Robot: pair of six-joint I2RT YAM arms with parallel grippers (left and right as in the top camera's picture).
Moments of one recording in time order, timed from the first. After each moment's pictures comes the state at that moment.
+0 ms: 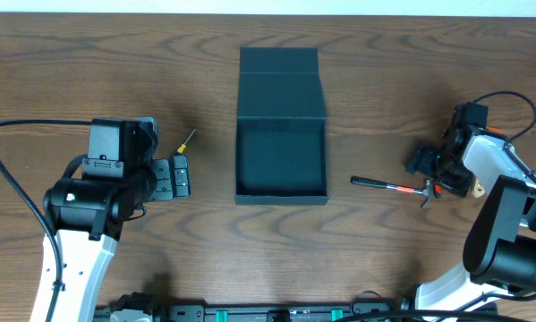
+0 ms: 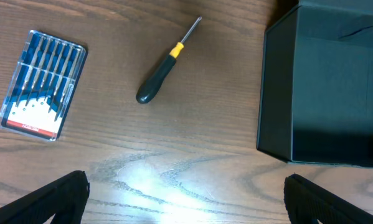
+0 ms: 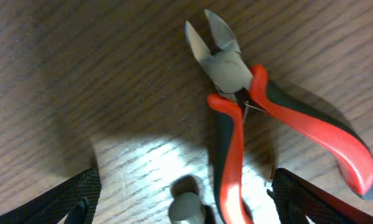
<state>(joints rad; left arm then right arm) -0.13 1.09 1.09 -1.08 0.05 -0.20 -0.29 1.82 1.03 -0.67 0.05 0.26</state>
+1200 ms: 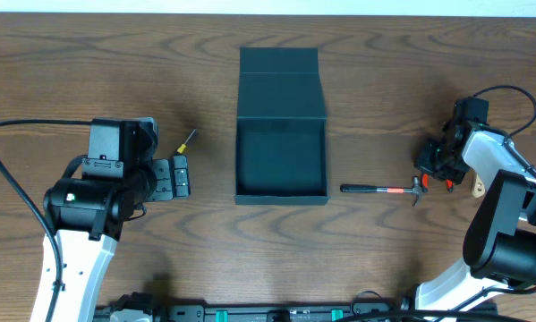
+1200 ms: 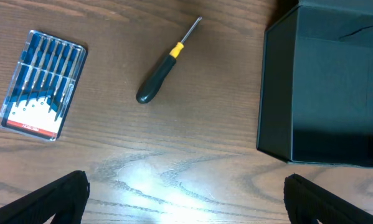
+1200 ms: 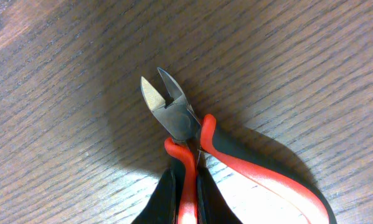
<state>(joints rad) -0.13 1.09 1.09 -1.08 0.05 -0.20 -0.29 1.85 1.07 -0.63 0.01 0.26</state>
